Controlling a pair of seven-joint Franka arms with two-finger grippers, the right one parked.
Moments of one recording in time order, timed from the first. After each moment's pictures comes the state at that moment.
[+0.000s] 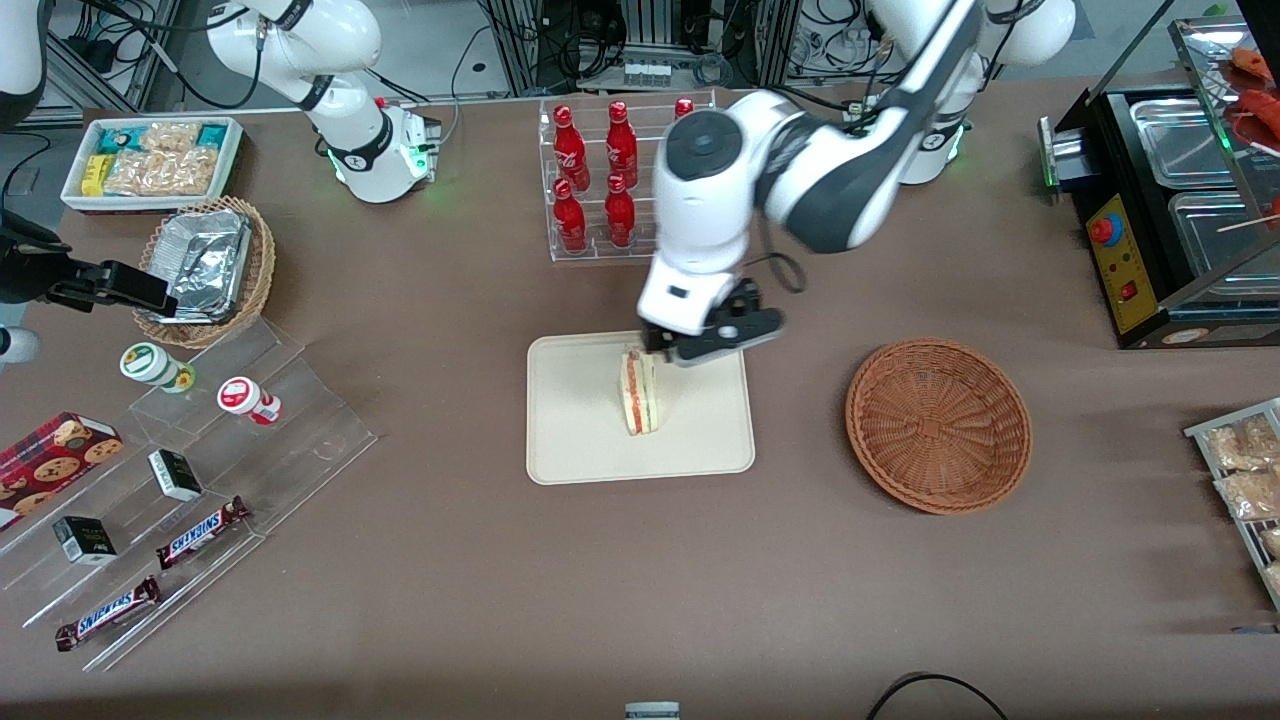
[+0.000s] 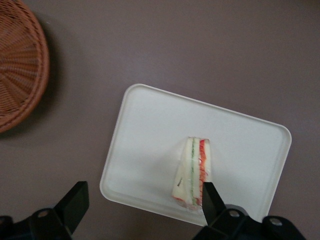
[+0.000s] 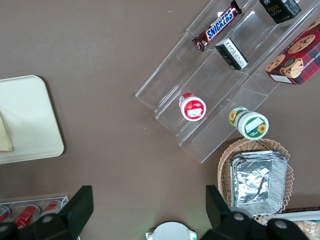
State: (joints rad) arm -0.58 0.33 -0.15 -1.55 0.16 1.92 -1.13
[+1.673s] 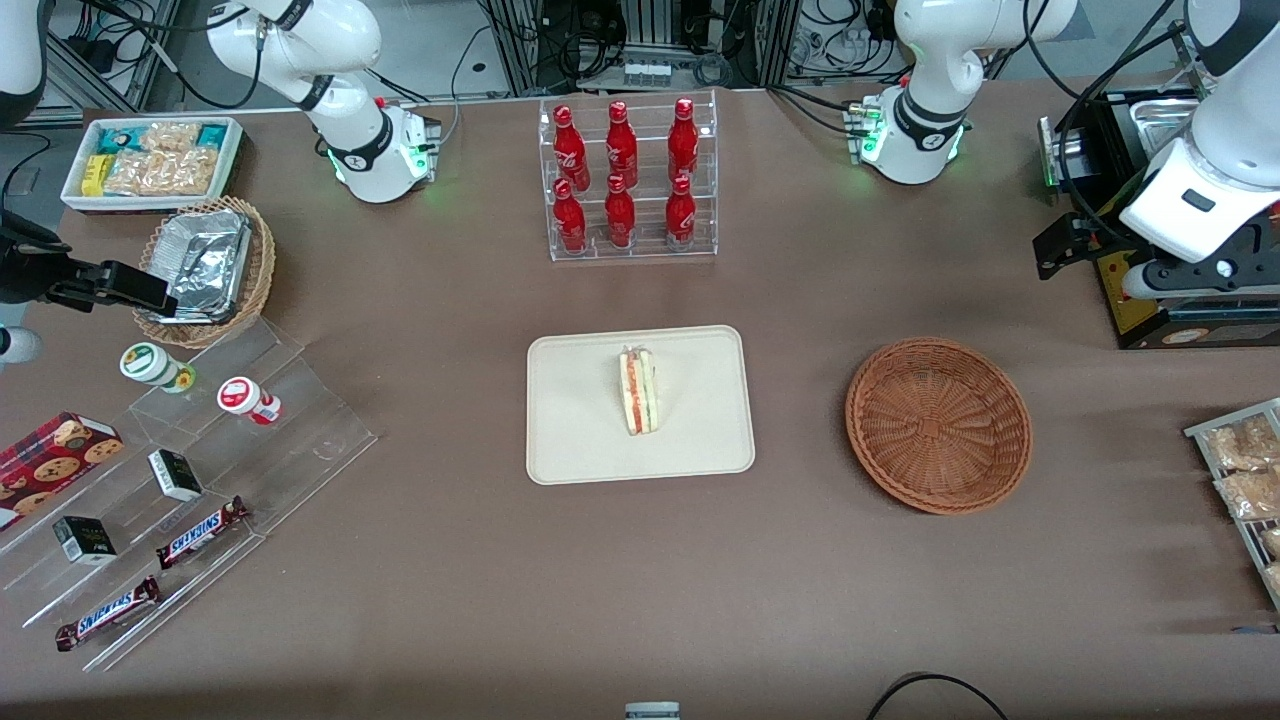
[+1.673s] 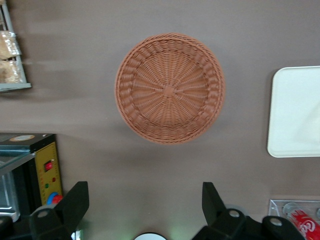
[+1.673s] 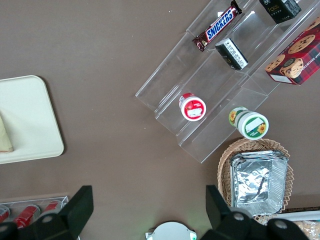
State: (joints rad) arm -0.01 -0.08 -0.11 -1.69 0.03 1.55 -0.12
